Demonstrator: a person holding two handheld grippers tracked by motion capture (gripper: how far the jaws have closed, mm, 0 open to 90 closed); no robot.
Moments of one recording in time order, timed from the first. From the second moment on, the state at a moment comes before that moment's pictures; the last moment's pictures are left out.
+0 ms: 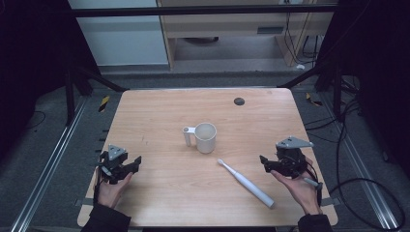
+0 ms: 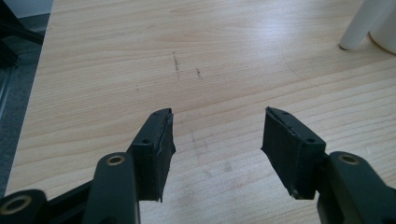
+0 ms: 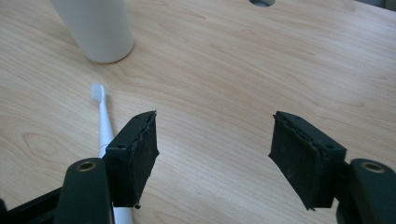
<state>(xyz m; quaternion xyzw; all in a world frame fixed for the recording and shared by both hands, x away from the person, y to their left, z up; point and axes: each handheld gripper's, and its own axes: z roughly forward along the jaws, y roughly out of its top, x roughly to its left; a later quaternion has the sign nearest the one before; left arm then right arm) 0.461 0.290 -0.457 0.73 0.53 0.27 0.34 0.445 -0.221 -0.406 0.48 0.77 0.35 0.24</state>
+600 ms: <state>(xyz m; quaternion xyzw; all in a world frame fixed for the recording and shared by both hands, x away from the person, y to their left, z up) 0.462 0.286 -0.458 0.74 0.52 0.26 0.33 0.453 -0.188 -0.418 0.44 0.82 0.30 0.19</state>
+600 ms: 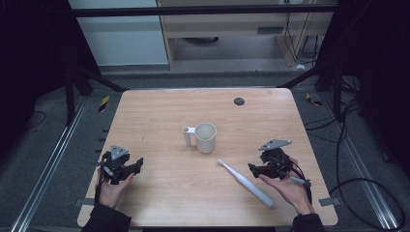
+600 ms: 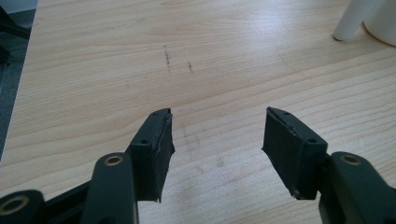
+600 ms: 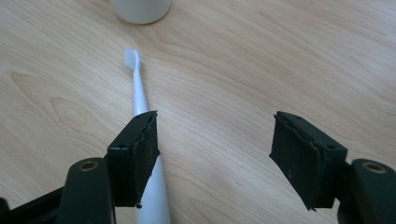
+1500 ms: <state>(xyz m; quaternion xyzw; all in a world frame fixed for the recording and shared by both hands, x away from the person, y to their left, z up) 0.462 0.285 -0.458 0.75 0.52 0.26 0.32 0.461 -0.149 -0.431 0.41 0.86 0.26 0.14</state>
